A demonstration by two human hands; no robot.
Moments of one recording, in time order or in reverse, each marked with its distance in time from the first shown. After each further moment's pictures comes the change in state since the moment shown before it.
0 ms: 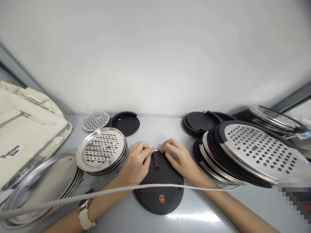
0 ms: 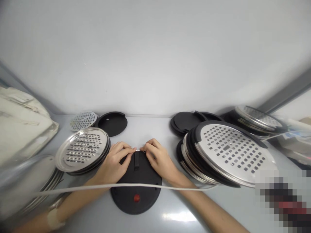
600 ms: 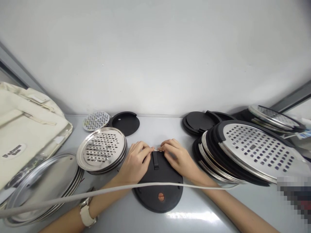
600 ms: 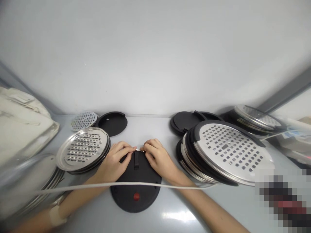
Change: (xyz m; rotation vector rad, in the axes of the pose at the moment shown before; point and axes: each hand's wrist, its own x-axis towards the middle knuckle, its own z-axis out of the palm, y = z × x) left_hand 0.001 -0.002 -0.001 0.002 -0.019 0.012; right_hand 0.001 -0.001 -0.003 -0.106 -0.045 -0.037
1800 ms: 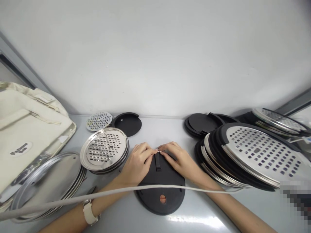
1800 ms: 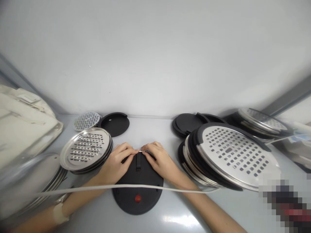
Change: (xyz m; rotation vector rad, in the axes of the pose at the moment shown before) left_hand 0.000 0.000 -0.002 -0.090 -0.047 -0.029; right_hand 0.002 0.001 0.001 0.064 -0.071 0.052
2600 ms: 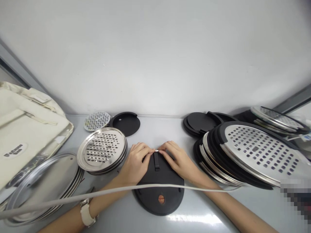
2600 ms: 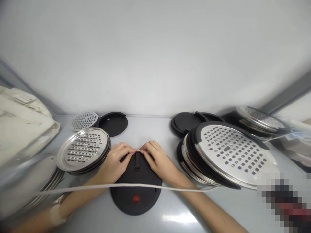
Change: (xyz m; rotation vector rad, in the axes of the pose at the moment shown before) left_hand 0.003 -0.002 0.005 -0.045 0.040 -0.009; right_hand 0.000 -0.004 0.001 0.015 0.018 0.016
